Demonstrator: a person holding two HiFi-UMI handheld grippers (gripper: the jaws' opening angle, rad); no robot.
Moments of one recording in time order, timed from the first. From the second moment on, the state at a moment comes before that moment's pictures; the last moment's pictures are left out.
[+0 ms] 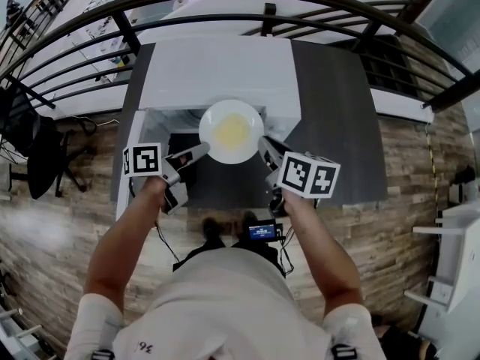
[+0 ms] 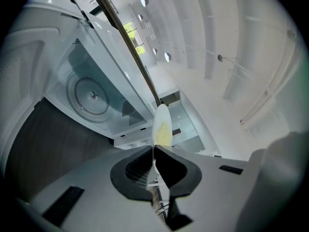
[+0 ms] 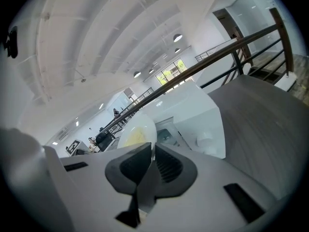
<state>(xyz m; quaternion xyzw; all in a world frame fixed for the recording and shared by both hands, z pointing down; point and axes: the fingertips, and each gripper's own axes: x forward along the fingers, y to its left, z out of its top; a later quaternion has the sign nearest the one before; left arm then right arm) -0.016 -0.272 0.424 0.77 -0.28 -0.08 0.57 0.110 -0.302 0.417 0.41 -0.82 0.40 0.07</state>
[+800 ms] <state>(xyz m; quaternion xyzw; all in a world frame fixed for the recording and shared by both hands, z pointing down) -0.040 -0.351 0.399 0.75 -0.31 -0.15 0.56 0.085 -0.400 0.405 0.39 -0.82 0.41 0.09</state>
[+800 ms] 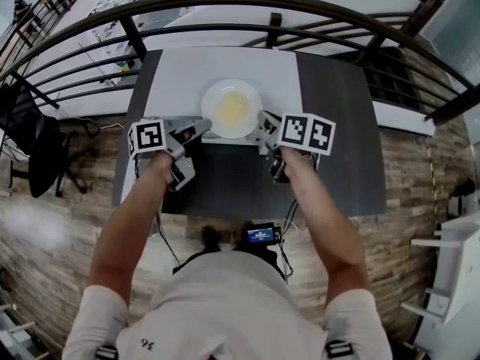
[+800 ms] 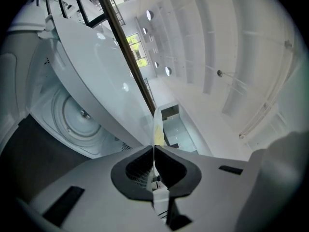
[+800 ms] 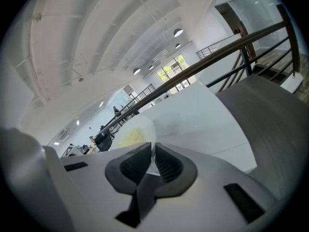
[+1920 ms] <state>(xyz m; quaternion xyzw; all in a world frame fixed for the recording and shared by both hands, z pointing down) -0.066 -0.389 0.401 0.78 -0.37 -0.13 0.49 0.070 -0.473 0.398 0.42 -0.82 0.35 0.16</state>
